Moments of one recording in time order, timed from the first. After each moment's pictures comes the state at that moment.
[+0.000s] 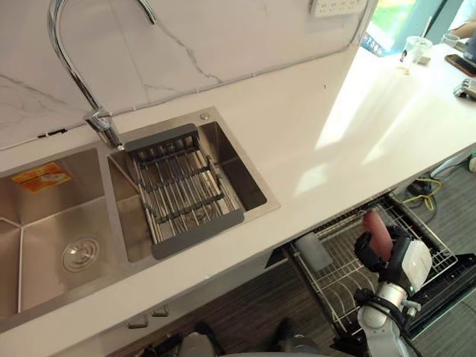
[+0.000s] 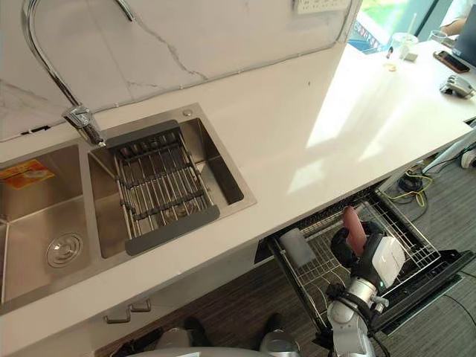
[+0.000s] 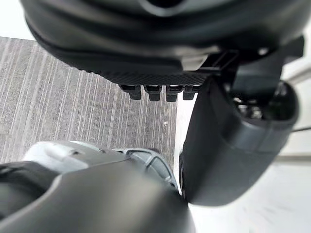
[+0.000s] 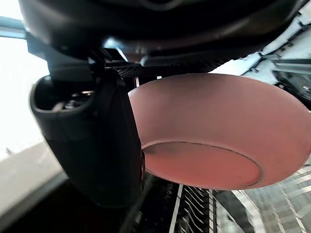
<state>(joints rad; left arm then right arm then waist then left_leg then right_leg) 0.15 0.10 0.23 0.94 -0.29 0.20 0.14 0.16 -0.16 -0.23 0.39 -0.53 -0.19 -0.69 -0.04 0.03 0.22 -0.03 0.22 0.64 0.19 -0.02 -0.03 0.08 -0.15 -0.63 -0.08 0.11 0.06</state>
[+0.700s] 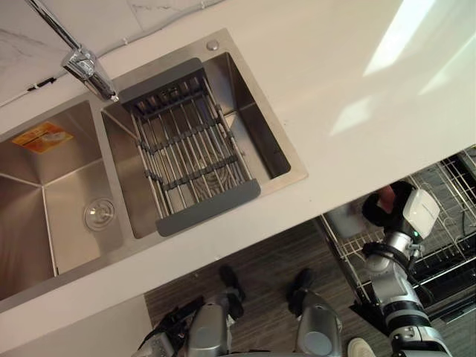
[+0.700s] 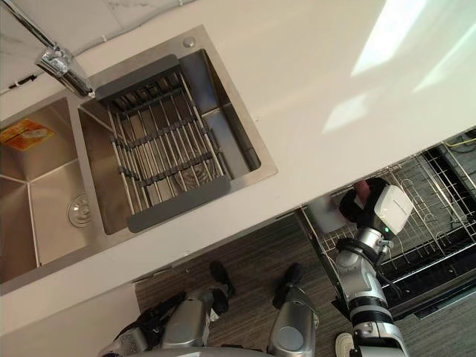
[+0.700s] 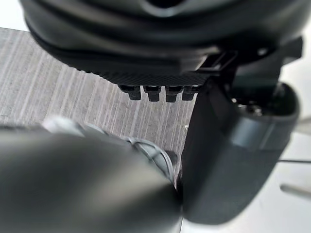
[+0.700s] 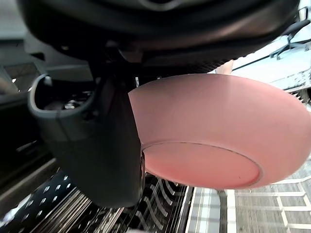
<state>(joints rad) -0.01 0.09 0.19 0.95 -0.47 0.23 0.04 -0.21 -0.38 -0.08 0.54 -0.54 0.06 -0.69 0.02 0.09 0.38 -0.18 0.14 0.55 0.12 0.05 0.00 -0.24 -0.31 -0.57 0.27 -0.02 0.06</state>
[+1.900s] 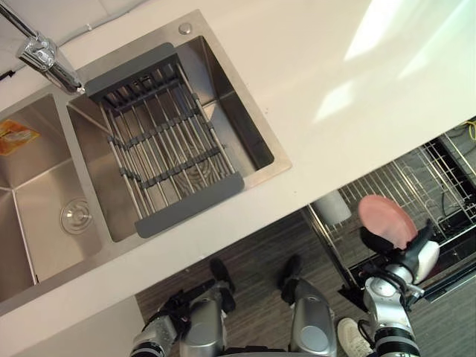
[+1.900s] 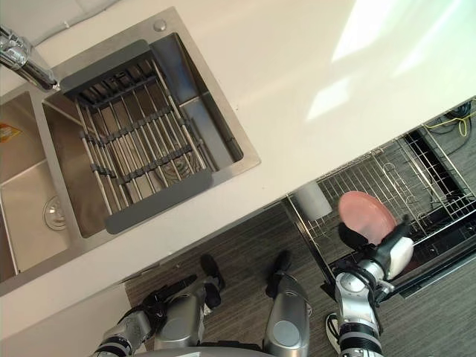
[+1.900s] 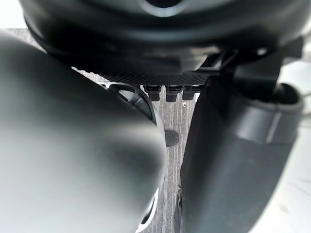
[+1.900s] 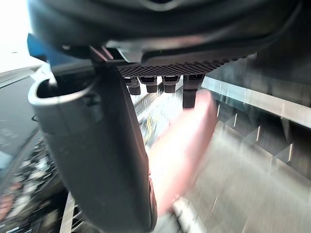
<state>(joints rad) -0.07 0.09 0.19 0.94 -0.42 0.23 0.03 -0.02 -0.19 -0.27 0.46 0.02 -0.12 -0.53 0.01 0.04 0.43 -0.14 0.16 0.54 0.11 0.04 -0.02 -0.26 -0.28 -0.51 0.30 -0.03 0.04</state>
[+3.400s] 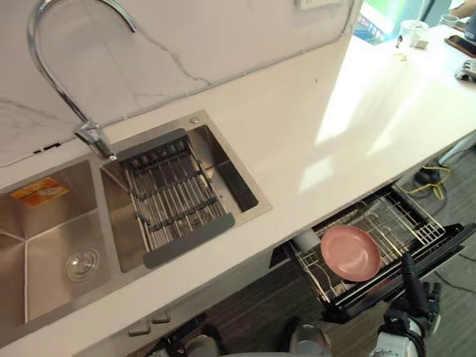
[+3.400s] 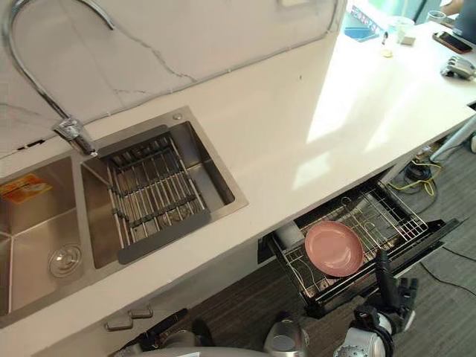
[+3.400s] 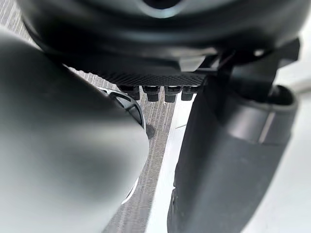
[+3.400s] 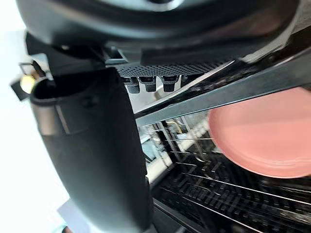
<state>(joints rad) 0.06 0.02 0.35 1.02 -0.39 0.23 0.10 0.18 -0.07 -0.37 0.53 1.05 -0.38 -0.08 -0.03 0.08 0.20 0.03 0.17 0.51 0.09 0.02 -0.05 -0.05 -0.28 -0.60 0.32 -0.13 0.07</state>
